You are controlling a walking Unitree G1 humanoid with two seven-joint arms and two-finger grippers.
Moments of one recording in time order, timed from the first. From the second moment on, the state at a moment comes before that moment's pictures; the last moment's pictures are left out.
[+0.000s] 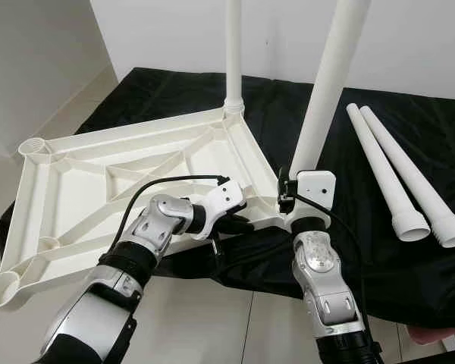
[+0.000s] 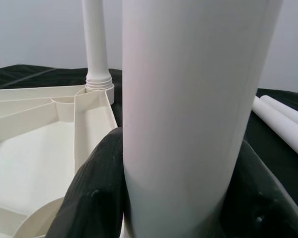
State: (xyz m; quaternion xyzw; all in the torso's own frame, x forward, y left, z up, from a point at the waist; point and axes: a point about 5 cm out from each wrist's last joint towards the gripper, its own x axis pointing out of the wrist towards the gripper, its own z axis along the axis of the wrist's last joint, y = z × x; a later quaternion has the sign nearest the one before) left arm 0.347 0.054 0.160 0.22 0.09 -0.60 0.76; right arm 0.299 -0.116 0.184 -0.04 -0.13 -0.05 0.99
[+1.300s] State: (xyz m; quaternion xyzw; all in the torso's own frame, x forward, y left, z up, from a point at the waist) left arm 0.342 0.049 0.164 0.21 0.09 -0.59 0.78; right arm 0.303 -0.114 0.174 -0.04 -0.12 -0.15 0.98
